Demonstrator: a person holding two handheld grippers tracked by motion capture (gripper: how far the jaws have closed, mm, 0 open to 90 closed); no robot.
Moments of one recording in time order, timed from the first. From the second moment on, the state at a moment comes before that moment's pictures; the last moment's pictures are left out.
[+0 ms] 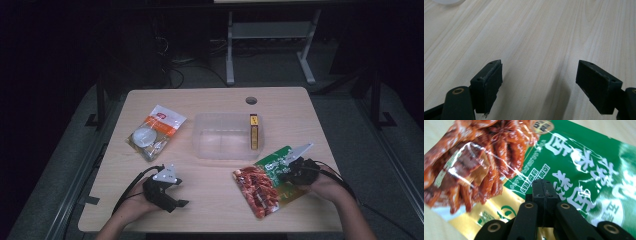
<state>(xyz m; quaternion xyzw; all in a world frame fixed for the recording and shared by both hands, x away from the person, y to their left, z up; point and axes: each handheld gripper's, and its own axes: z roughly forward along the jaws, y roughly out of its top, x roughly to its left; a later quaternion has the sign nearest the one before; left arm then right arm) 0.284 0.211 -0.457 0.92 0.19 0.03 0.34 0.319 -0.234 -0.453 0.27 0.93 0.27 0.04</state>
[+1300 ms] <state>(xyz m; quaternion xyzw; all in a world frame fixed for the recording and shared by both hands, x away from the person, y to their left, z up) 0.281 0.209 -0.448 0.91 0.18 0.03 0.39 0.295 -0.112 -0.443 0.11 0.93 0.34 0.04</state>
